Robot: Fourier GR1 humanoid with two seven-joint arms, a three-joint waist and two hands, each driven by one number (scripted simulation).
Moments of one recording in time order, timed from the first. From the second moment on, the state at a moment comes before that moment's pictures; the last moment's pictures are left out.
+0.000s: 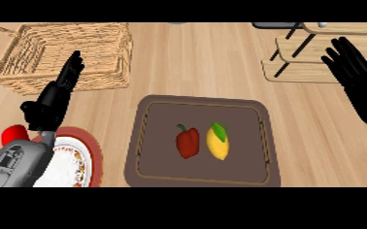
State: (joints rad) left arm -0.27 0.50 -0.22 -1.32 0.23 0.19 -0.16; right arm -0.23 -0.56 -0.02 -1.49 -0.47 0.09 0.08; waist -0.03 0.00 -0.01
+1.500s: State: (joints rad) left arm -0.20 0.32 -0.29 -1.42 0.14 0.22 -0.02; right arm 0.03 -0.36 0.18 -1.67 0.03 -0.32 -0.02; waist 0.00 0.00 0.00
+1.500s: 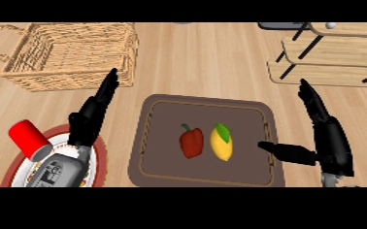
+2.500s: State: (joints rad) left arm -0.21 0.29 -0.26 -1.41 0.10 0.19 0.00; right arm -0.27 -0.53 0.50 -2.08 0.32 0.09 1.01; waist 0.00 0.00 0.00
